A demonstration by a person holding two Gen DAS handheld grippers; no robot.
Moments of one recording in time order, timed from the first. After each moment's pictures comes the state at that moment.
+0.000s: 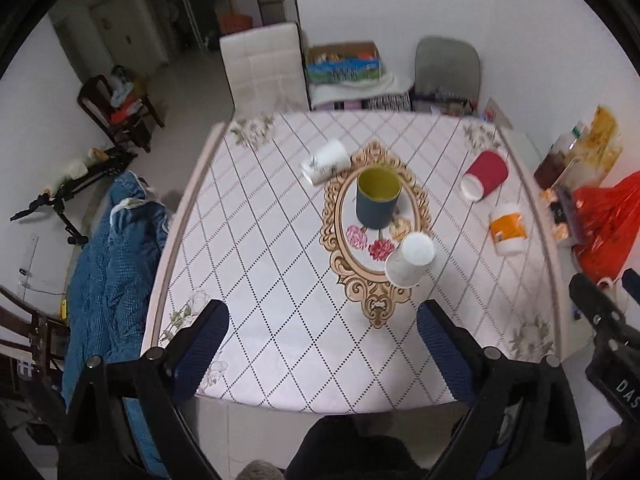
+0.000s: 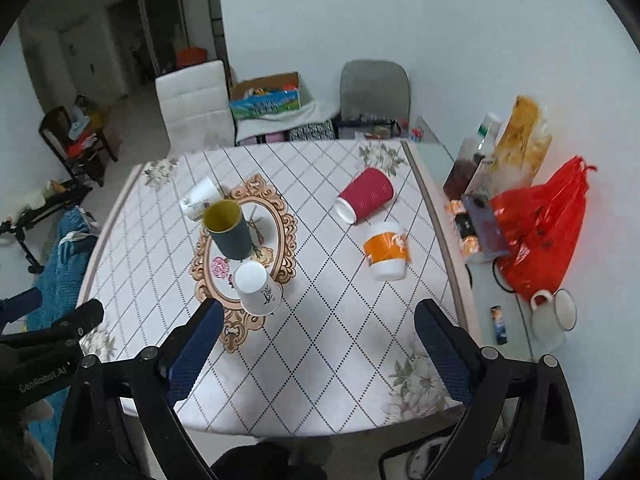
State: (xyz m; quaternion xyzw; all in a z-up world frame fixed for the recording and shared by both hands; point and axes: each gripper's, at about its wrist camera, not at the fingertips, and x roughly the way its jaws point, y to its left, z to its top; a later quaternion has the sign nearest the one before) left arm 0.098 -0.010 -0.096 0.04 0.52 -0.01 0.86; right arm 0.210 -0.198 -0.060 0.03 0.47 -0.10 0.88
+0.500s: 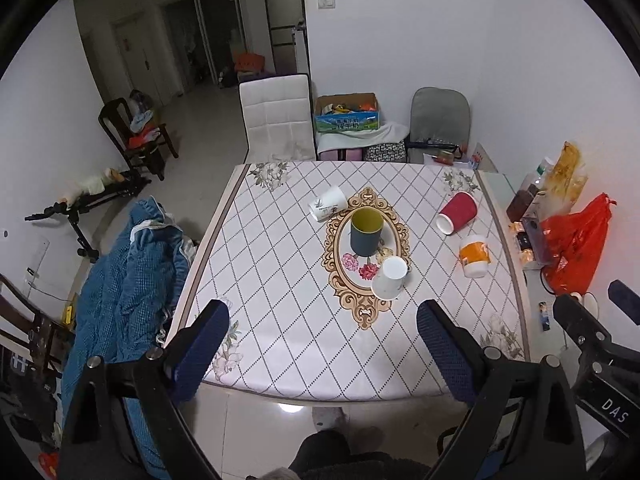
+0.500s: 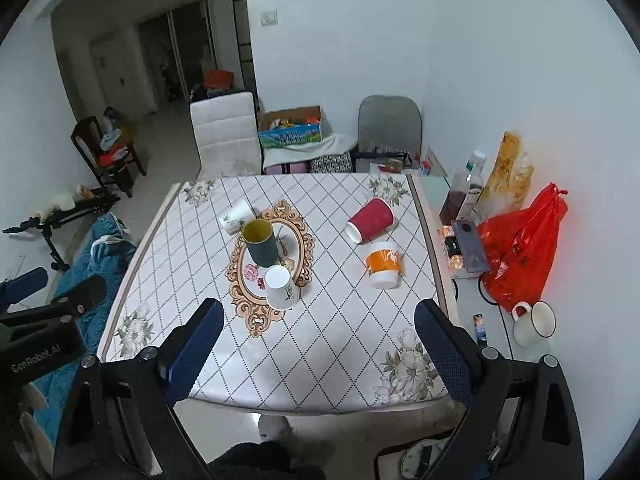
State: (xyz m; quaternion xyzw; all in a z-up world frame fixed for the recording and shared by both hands) left arm 0.014 -0.007 -0.008 0.02 0.45 0.00 0.89; right arm 0.111 -0.189 0.042 0.03 0.42 -0.06 0.90
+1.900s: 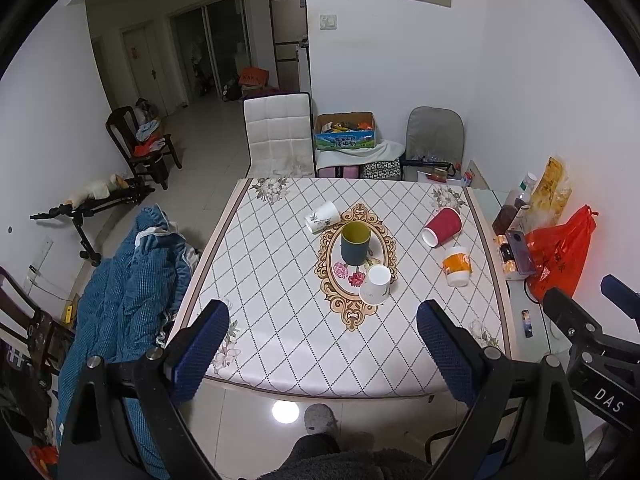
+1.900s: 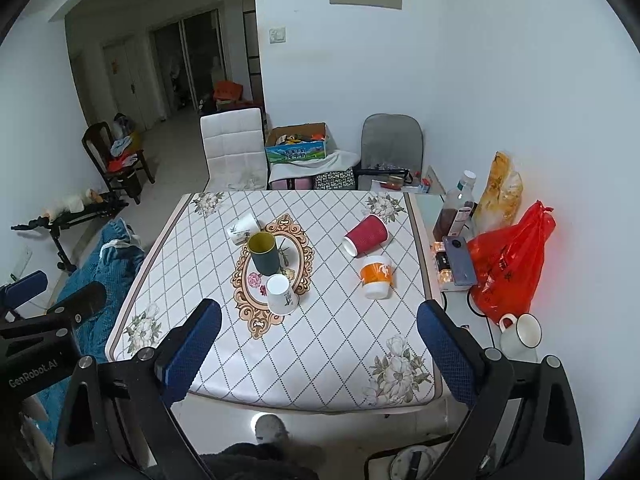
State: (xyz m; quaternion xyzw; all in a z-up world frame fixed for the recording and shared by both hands) left arm -0.032 -0.017 0.026 0.01 0.43 0.00 0.90; right arm 0.088 -0.201 0.082 0.02 0.41 -0.04 0.91
